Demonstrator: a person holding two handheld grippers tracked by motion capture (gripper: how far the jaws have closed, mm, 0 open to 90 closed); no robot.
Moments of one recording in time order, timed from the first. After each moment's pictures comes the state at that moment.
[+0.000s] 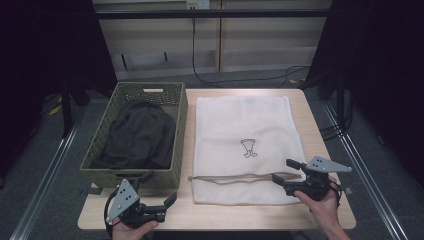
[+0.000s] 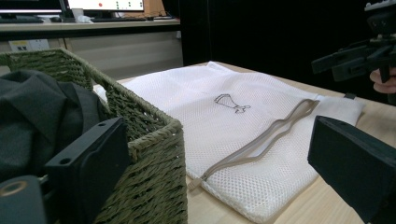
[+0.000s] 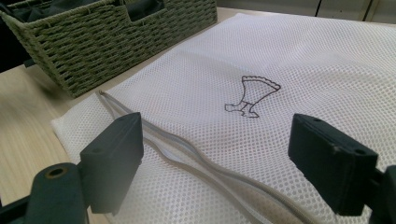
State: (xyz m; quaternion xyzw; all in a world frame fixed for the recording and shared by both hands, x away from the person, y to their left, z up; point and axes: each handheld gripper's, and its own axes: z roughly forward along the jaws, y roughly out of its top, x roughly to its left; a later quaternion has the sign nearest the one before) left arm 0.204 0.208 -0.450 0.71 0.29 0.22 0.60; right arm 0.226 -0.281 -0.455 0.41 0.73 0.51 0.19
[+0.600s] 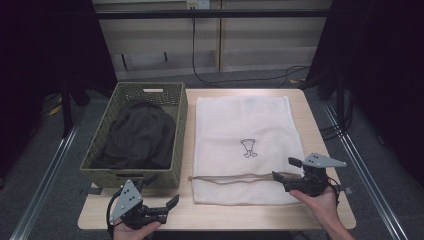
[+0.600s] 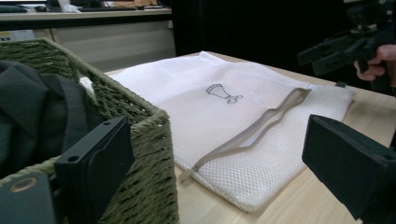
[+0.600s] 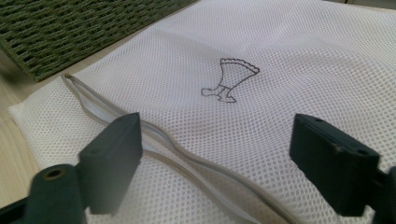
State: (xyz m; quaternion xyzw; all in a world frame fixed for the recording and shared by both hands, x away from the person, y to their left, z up) left arm 0.202 0.202 -0.450 0.73 0.28 0.21 0.59; right arm 0.238 -0.282 -0.459 0.43 0.74 0.47 0.20
